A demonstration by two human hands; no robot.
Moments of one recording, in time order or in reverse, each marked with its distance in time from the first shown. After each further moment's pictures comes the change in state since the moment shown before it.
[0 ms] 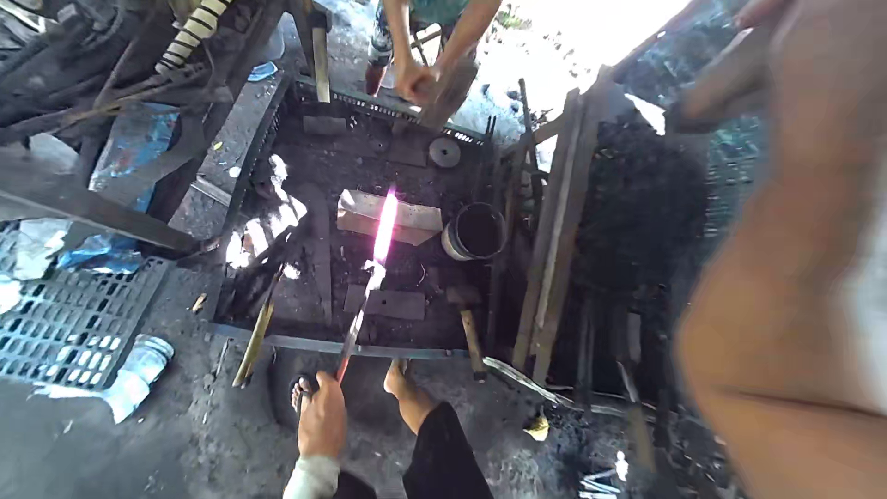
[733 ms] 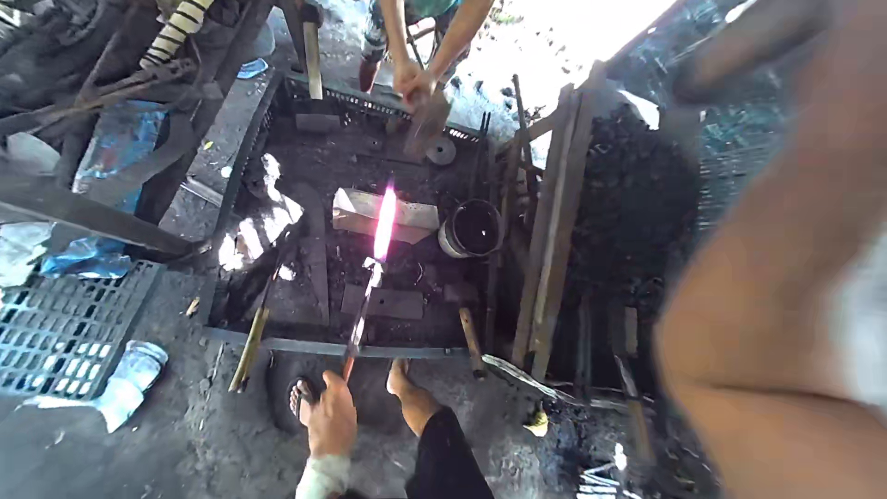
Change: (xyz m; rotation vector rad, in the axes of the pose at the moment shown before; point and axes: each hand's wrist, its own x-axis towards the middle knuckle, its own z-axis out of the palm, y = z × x) left_hand 0.002 0.014 0.006 -0.008 -0.019 0.020; right_hand -0.031 -0.042 0.006 -0.066 -0.128 -0.138
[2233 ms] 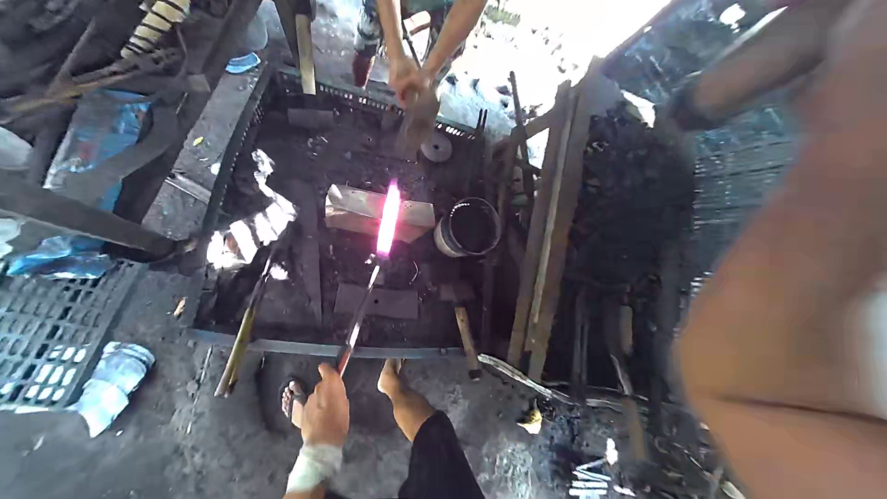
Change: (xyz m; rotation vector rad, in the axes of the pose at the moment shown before) left_hand 0.024 0.005 0.010 -0.015 -0.010 0.020; right_hand -0.005 0.030 0.000 0.036 0.151 0.212
